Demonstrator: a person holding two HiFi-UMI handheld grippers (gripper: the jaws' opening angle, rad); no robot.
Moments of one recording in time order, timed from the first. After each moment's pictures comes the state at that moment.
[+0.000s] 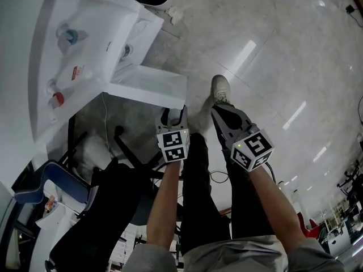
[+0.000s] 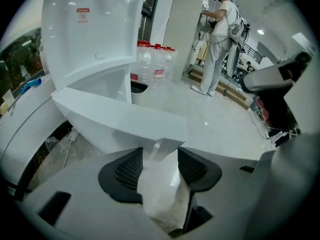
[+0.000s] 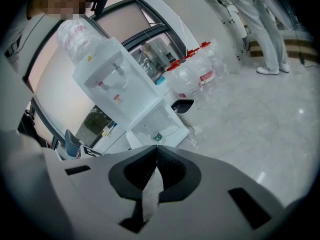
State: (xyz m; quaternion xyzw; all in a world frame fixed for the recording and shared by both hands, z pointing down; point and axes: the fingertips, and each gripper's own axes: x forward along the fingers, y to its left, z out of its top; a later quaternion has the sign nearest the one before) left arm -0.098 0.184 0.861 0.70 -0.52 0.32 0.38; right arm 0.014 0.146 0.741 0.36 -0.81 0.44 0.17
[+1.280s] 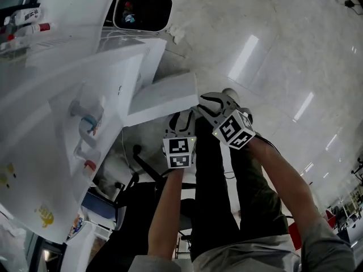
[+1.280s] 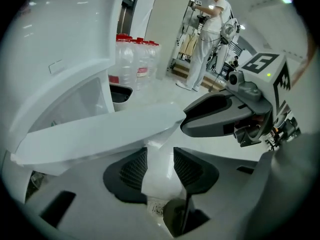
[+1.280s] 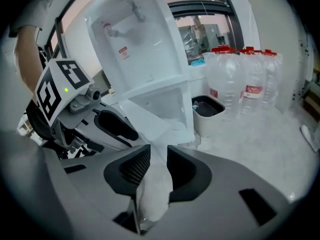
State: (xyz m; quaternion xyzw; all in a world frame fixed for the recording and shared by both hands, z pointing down) left arm -0.095 0.085 0.856 0.76 -0.41 0.35 0.37; right arm -0.055 0.055 0.832 0.20 -0.88 0.24 0.35
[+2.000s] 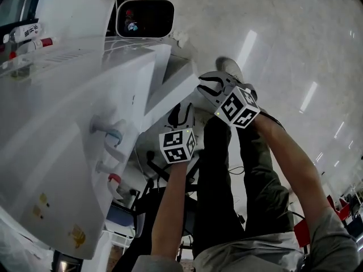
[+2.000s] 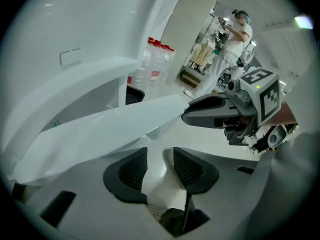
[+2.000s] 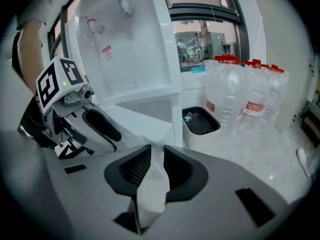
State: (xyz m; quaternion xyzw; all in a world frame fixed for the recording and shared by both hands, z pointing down) left arm -0.134 0.032 0.855 0.74 -0.43 0.30 0.43; right arm -0.076 -0.030 0.831 0.21 -0.89 0.18 0.36
